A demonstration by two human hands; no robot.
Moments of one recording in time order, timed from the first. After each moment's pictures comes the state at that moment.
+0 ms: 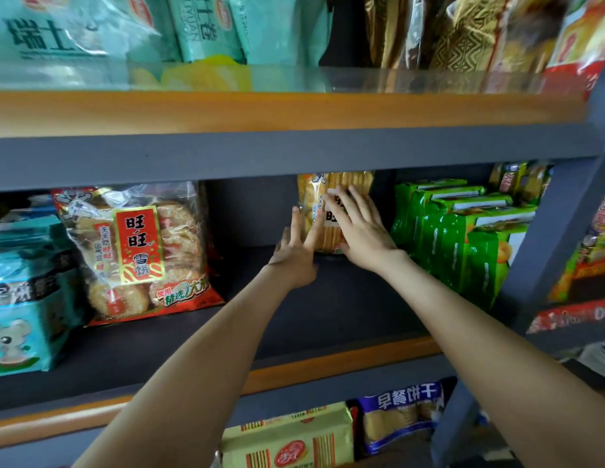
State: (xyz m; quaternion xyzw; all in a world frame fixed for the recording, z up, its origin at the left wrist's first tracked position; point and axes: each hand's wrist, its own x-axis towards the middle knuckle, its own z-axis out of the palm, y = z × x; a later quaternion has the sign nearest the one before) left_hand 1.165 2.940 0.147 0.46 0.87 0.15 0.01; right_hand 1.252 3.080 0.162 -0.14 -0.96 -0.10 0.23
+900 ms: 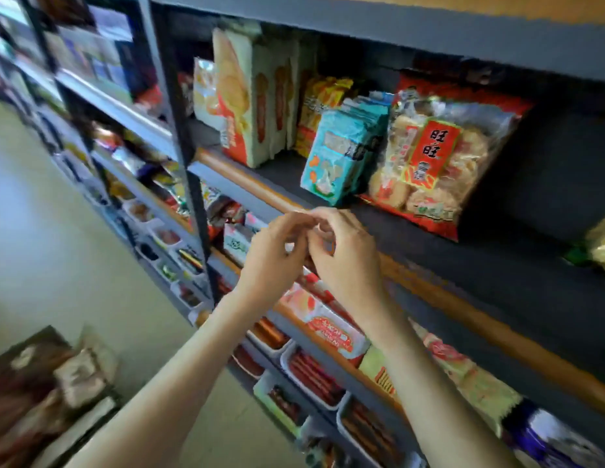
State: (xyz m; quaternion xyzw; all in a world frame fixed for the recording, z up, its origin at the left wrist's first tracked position) left_hand 1.295 2.603 0.100 0.07 0.83 0.48 -0.27; right_hand 1.284 2.721 0.125 0.25 -0.85 0.41 0.22
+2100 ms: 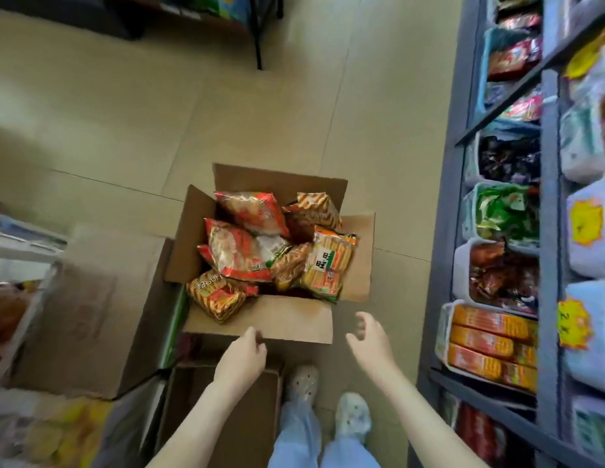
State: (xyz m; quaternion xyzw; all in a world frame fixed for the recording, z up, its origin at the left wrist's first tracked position) left_hand 1.490 2.038 -0.431 -0.67 0.58 0.44 0.16; right_hand 1.268 2.089 -0.427 0.27 -0.82 0.08 -0.50
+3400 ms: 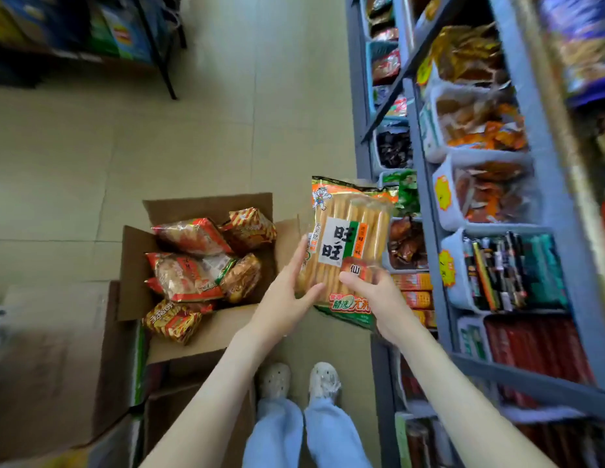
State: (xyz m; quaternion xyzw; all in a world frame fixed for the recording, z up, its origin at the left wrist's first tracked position) left_hand 1.335 2.008 -0.264 -0.38 0.67 0.63 -0.09; right_hand 1.182 2.092 -0.239 0.11 -0.73 0.44 -0.51
